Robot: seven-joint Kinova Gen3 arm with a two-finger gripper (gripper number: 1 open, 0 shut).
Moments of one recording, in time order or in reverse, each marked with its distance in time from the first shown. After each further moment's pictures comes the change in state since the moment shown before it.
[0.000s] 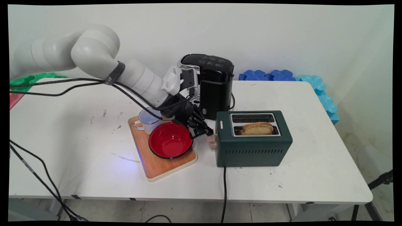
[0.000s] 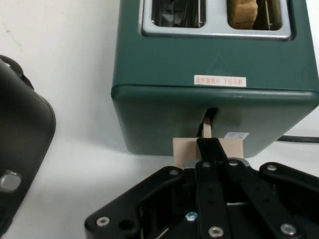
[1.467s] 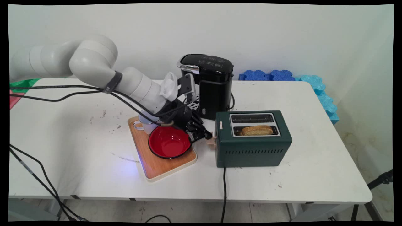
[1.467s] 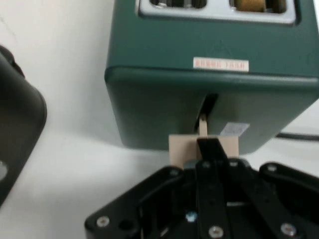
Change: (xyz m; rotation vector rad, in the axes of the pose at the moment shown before) arm -0.018 0.006 0.009 0.003 0.011 -0.029
